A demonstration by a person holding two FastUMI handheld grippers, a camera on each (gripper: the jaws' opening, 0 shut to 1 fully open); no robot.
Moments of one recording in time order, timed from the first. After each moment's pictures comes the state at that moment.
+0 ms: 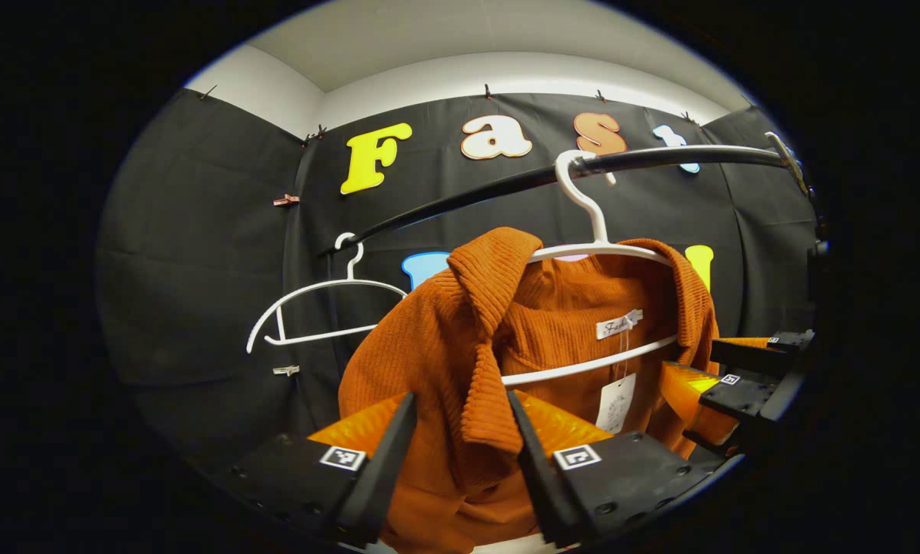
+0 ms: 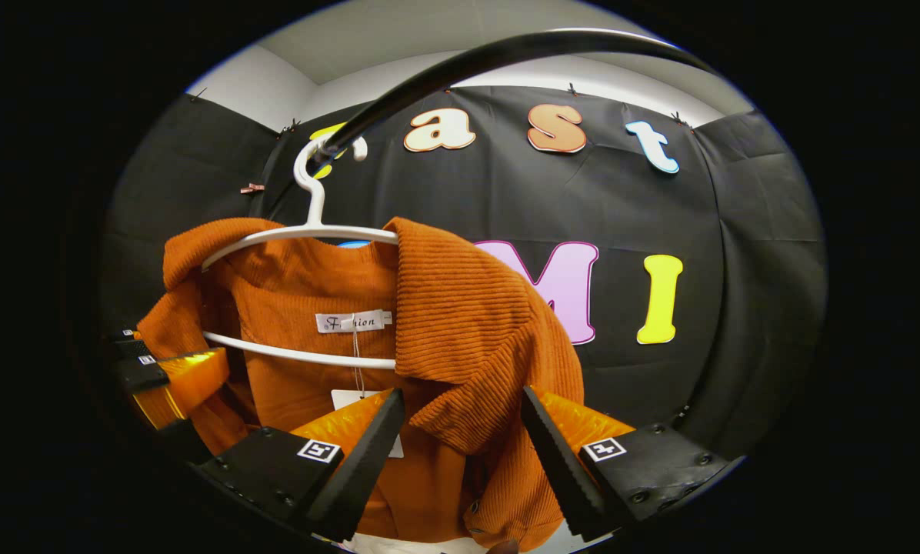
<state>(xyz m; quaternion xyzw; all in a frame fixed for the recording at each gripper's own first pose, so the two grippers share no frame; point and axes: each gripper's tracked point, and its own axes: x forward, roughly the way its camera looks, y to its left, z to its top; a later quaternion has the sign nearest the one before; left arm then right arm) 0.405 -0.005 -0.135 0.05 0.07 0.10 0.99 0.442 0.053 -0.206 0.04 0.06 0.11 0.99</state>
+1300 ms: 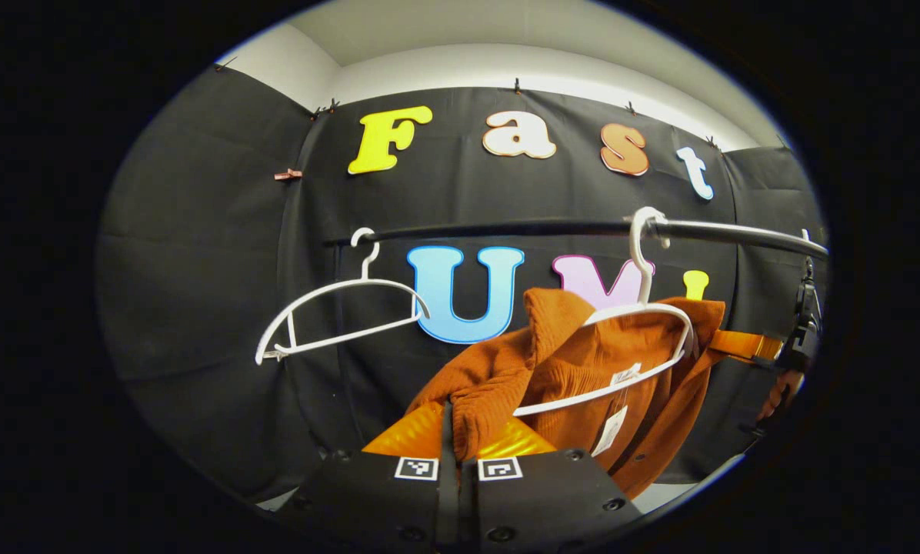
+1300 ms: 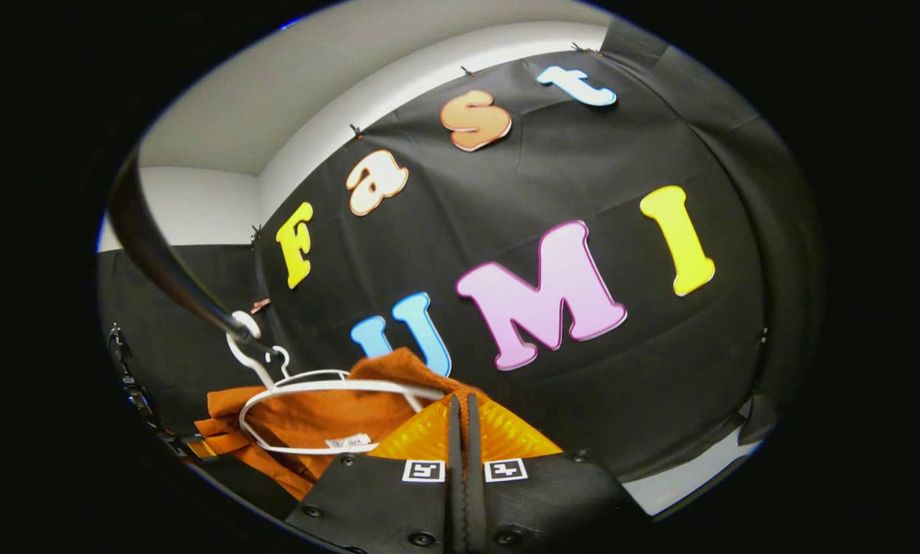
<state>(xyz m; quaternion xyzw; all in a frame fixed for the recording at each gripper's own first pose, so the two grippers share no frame) 0.403 0.047 -0.066 -0.02 0.08 0.08 0.99 0.501 -0.033 -0.134 0.27 0.06 0.17 0.95</state>
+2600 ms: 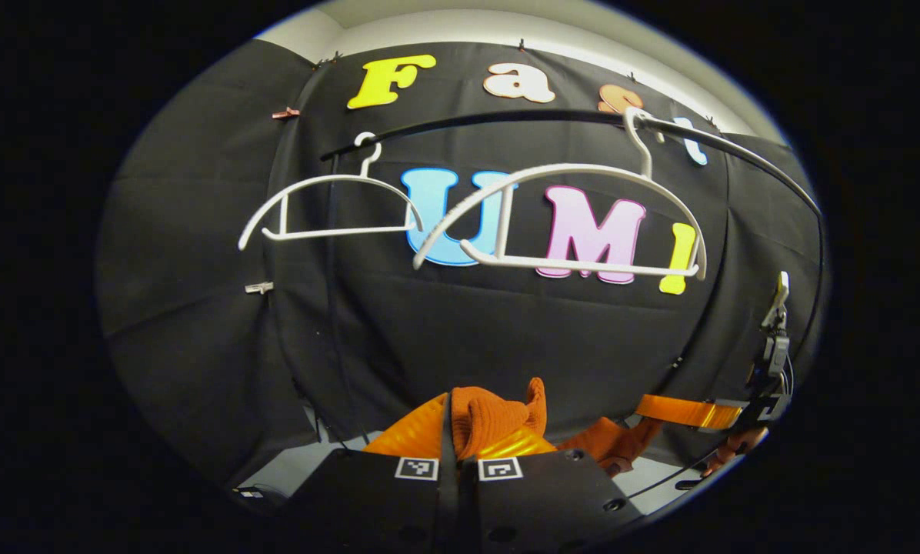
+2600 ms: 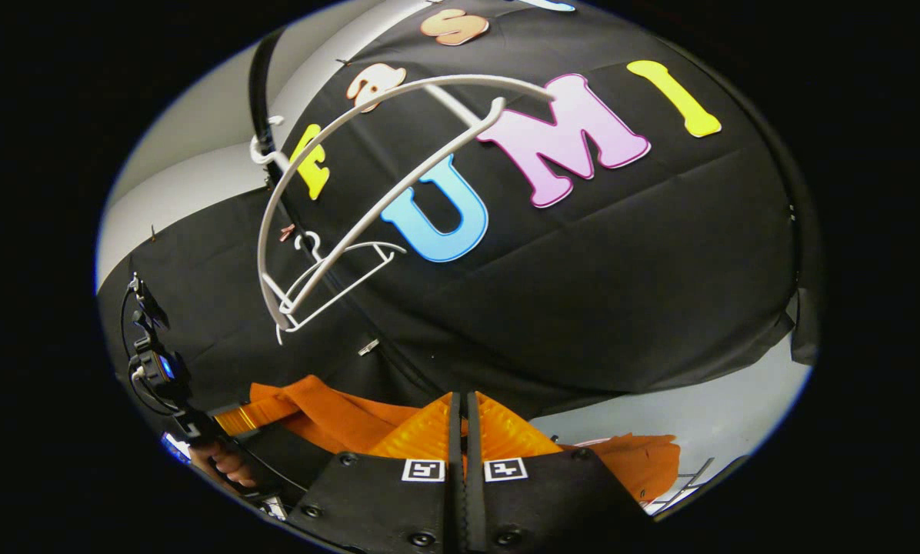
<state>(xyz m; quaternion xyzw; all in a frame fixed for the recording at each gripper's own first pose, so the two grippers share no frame) 0.356 0.017 -0.217 -0.05 0.21 0.02 0.98 0.352 0.123 -0.289 0.34 0.24 0.31 0.86</state>
